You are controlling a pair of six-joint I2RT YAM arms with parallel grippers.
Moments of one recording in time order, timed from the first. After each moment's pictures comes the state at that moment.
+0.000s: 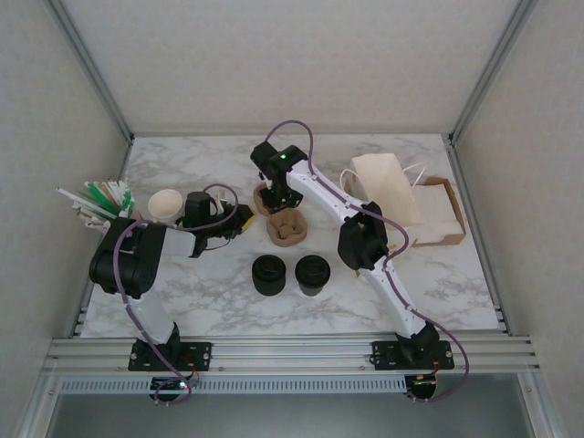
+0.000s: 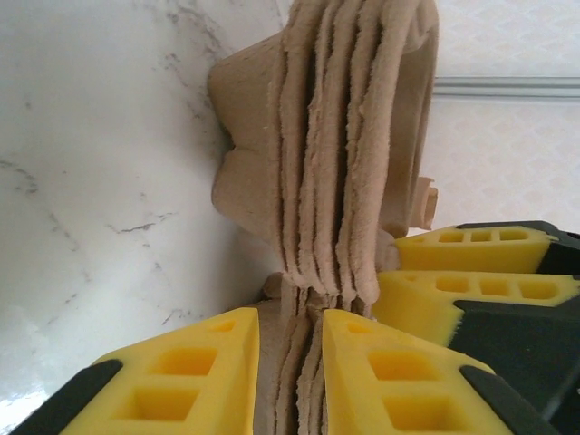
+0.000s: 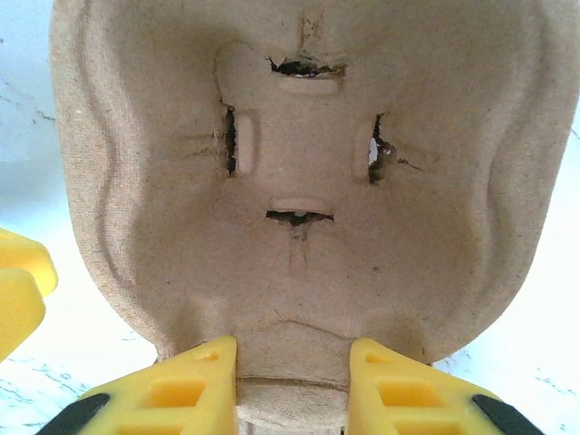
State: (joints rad) left arm -0.17 1.78 0.66 0.58 0.68 -1.12; right arm 0.76 2.50 2.47 -1.33 0.02 0.25
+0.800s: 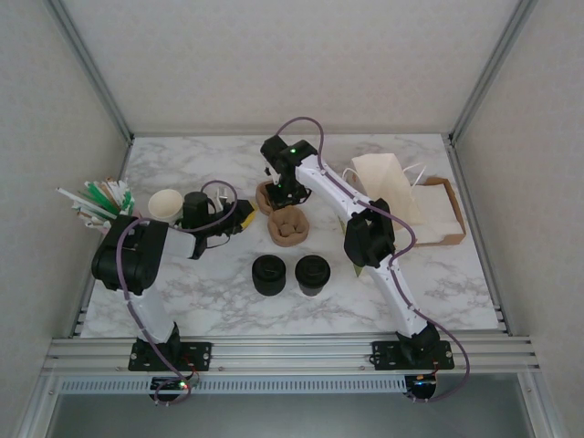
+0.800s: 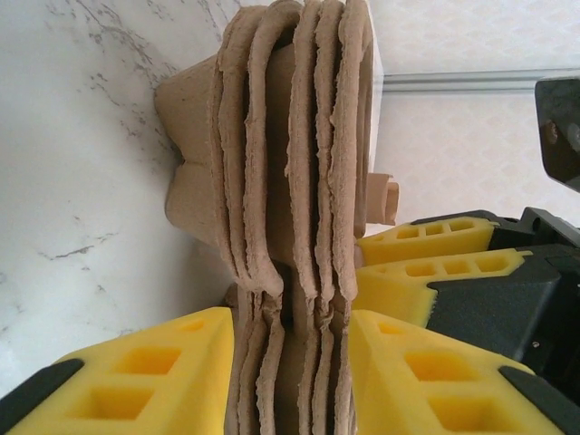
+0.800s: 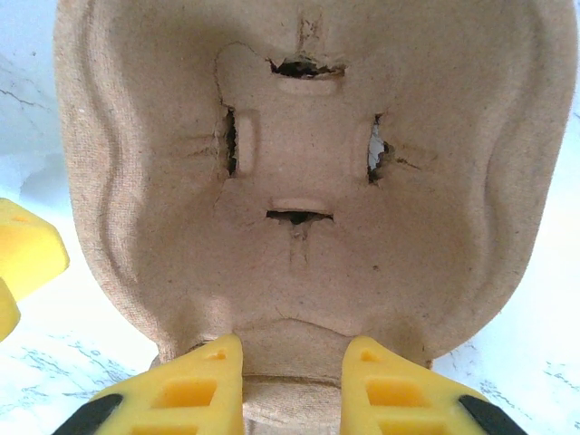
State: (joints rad) left arm -0.16 1.82 0.65 0.74 0.73 -1.17; right arm 0.71 2.46 2.42 -1.32 -0.09 0.25
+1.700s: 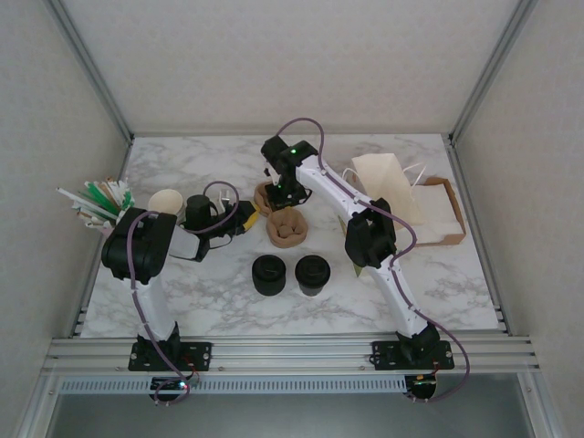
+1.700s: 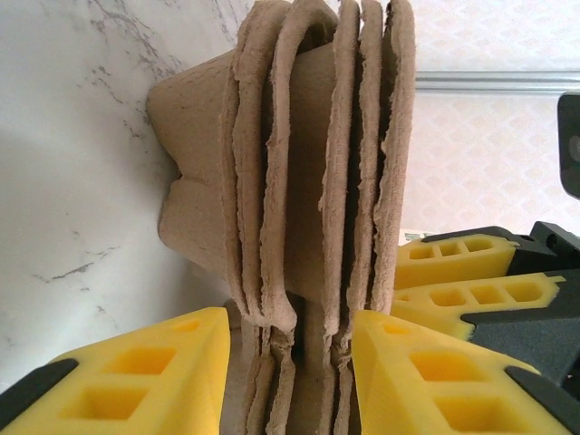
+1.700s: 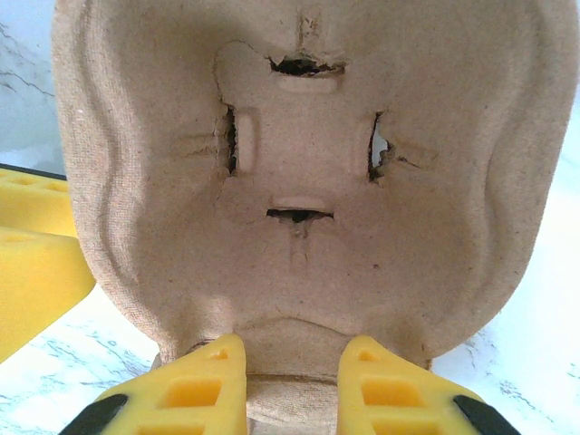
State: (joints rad) left arm -0.16 1.92 0.65 0.89 0.76 -1.24; right arm 0.71 2.44 2.40 -1.30 -0.12 0.25
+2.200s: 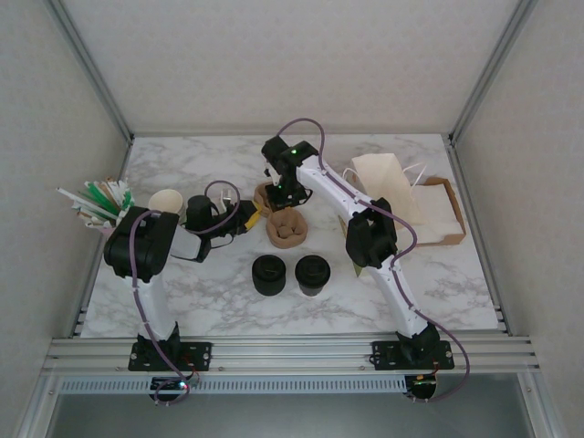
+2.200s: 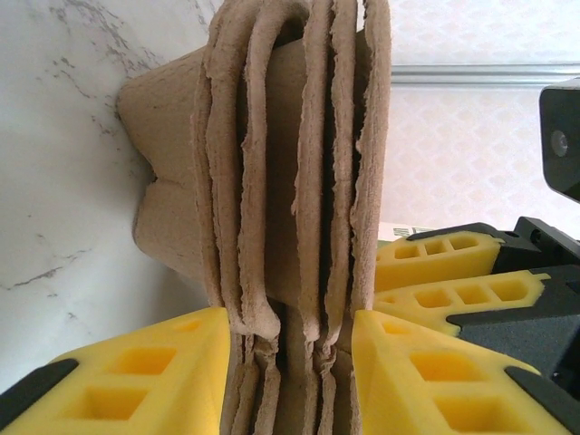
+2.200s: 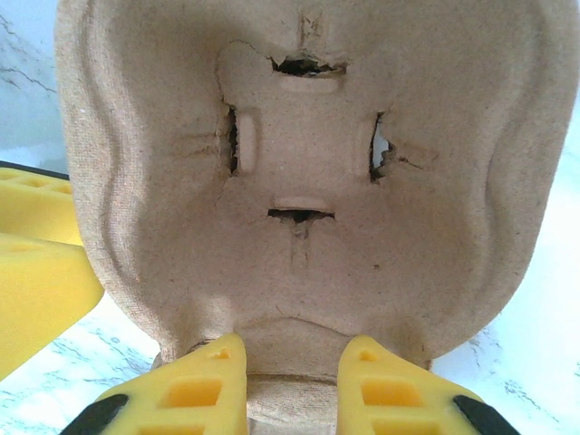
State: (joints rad) left arm -0.17 1.94 0.65 0.95 0.77 -1.27; right arm 0.71 2.43 2.38 -1.29 -0.13 0.25
